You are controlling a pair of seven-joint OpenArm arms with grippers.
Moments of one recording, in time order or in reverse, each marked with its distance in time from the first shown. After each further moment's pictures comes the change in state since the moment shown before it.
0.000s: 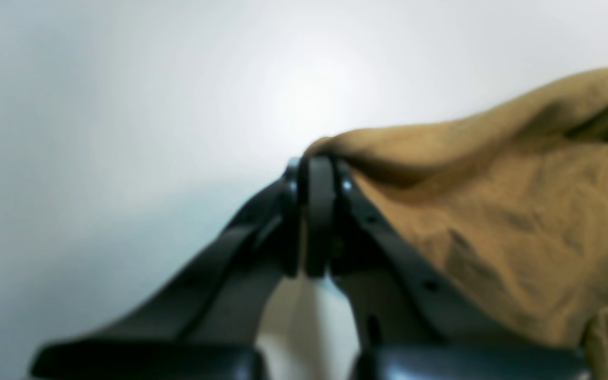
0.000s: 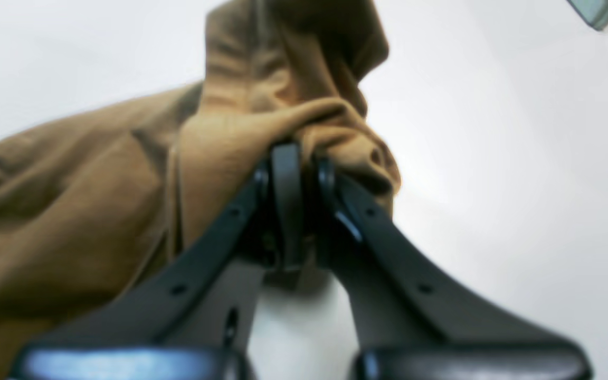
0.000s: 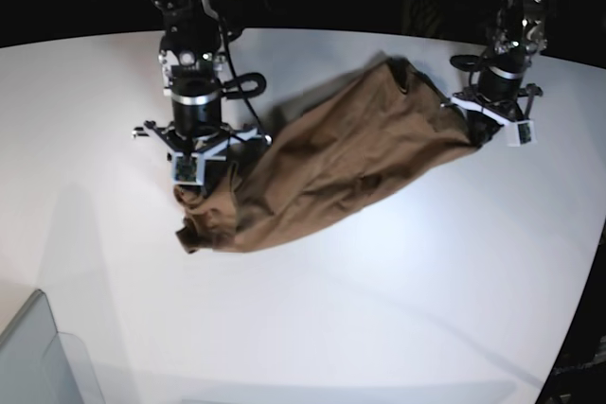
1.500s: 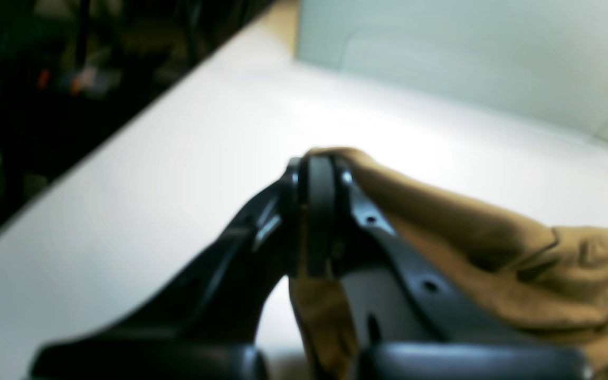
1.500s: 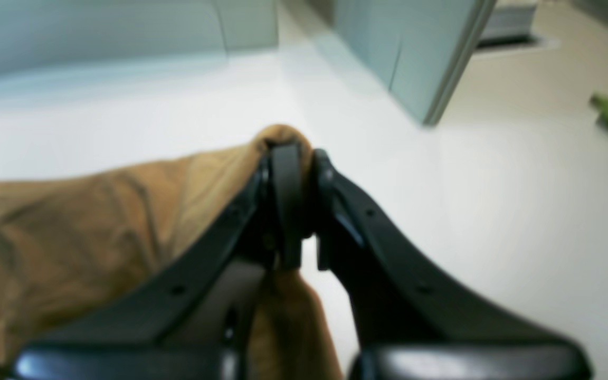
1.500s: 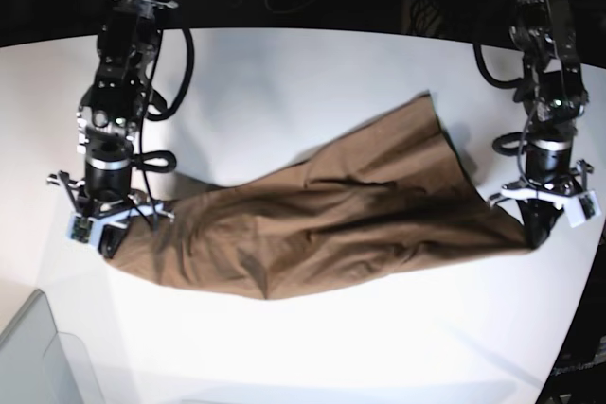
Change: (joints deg) left arm -12.0 2.4 -10.3 9.1 -0.1 0.0 0.5; right arm 12.1 -1.9 24.9 2.5 -0.2 12.2 -4.9
